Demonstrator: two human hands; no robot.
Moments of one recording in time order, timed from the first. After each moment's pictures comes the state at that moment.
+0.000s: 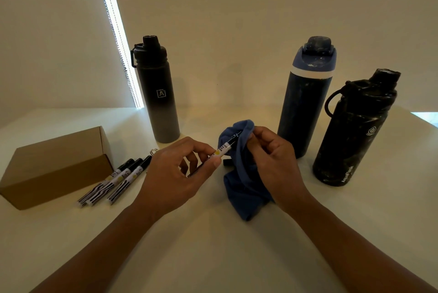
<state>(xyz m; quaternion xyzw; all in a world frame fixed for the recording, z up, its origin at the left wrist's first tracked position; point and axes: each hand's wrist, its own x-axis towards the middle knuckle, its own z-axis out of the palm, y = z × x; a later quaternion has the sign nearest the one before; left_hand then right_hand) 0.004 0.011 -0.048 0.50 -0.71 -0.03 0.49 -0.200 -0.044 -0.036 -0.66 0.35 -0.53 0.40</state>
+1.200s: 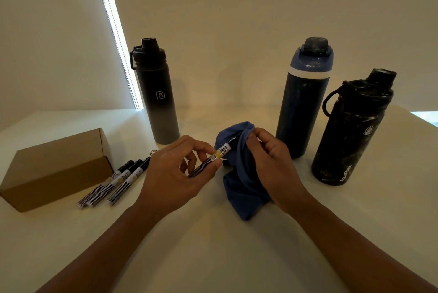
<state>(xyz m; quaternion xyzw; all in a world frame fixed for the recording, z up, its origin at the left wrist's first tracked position) 0.004 0.009 -0.049 0.49 -0.72 0.01 0.49 -0.200 -0.046 -0.038 -0.65 0.38 -0.50 0.42</state>
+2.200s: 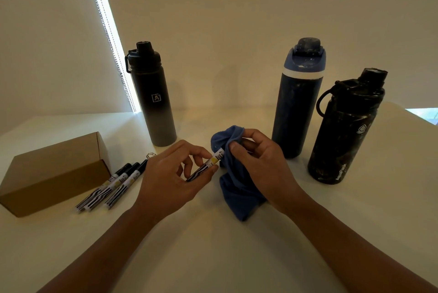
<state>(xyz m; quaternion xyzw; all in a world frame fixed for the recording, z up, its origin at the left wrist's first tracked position) 0.009 0.006 -0.055 0.48 -0.74 0.04 0.47 -0.199 -0.042 -0.035 -0.65 0.35 -0.49 0.46</state>
